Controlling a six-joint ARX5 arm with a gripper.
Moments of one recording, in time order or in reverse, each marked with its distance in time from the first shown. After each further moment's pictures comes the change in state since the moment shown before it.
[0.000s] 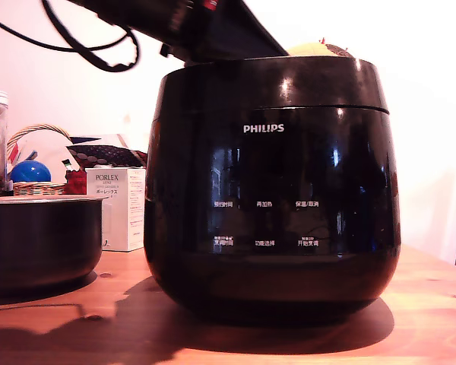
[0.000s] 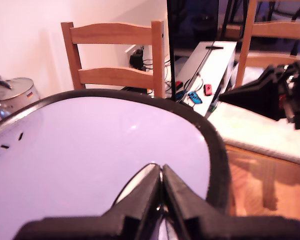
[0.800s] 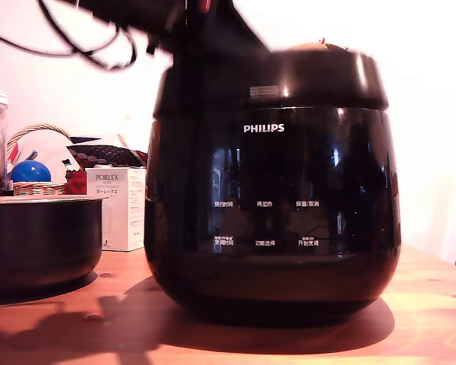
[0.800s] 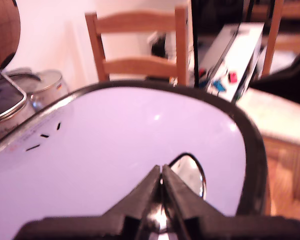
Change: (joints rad) arm 0.025 -0.039 -0.039 0.215 -0.031 -0.169
